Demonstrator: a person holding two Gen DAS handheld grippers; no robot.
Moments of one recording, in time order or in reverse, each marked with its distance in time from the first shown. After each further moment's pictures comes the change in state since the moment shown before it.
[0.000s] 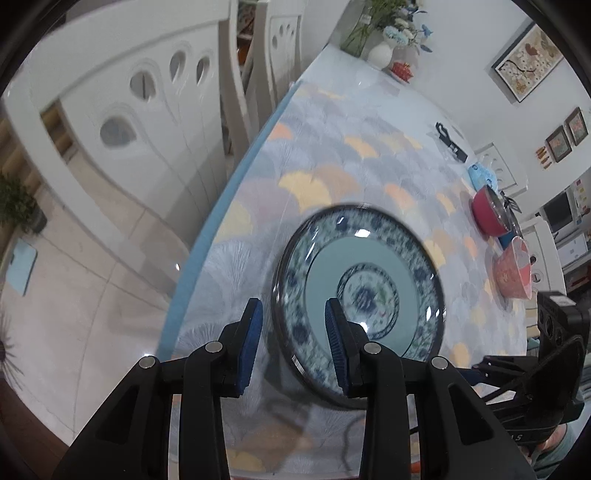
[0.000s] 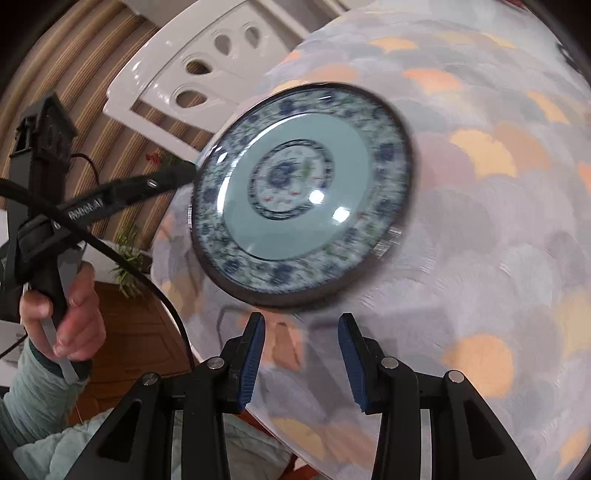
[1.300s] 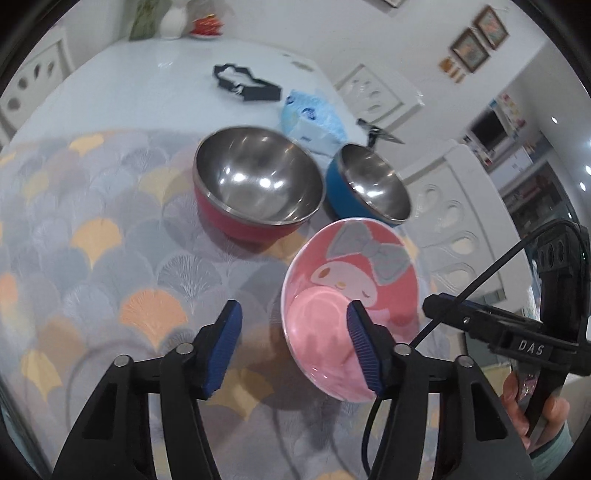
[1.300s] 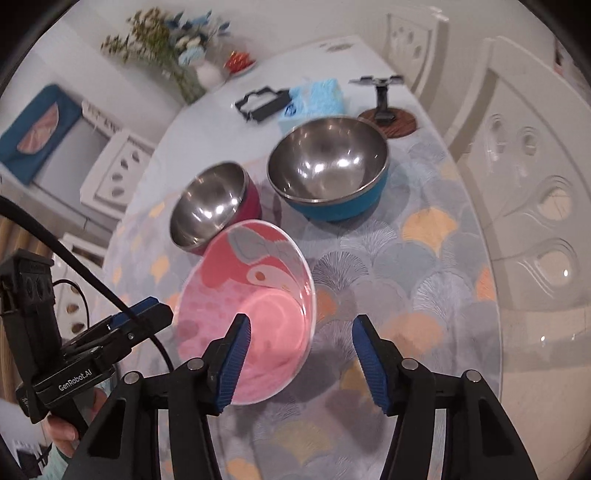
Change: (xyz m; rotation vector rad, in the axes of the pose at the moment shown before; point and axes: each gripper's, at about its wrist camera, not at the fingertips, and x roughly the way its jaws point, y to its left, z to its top) left arm 0.155 -0.401 0.028 0.284 0.109 -0.228; right arm -0.258 -0.350 -0.058 0.504 -0.393 -0.211
